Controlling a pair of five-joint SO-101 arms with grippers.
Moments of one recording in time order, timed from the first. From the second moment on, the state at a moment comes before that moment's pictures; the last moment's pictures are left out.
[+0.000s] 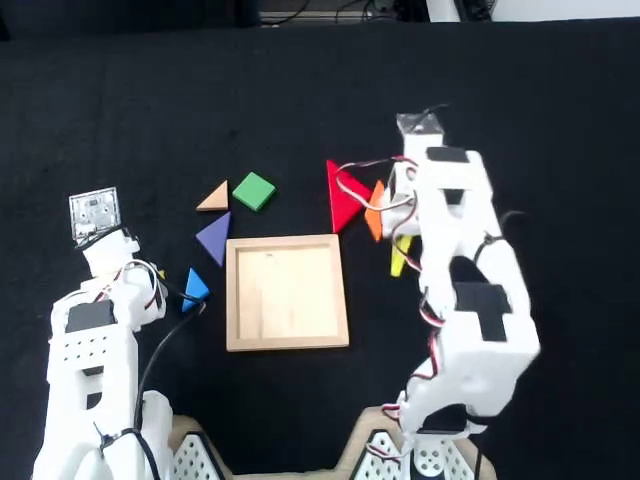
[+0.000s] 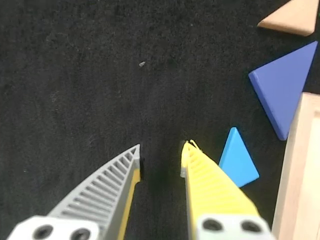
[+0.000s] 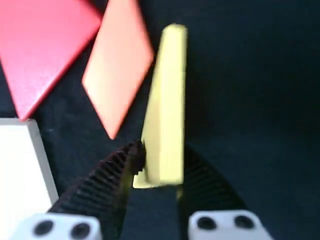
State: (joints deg) left arm -17.1 -48.6 73.6 42.6 0.5; right arm 1.8 15.9 11.0 68.2 3.9
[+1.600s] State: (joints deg) left arm -28.2 -48.6 77.6 42.9 -3.1; right arm -35.8 -5.3 2.6 96.5 56.3
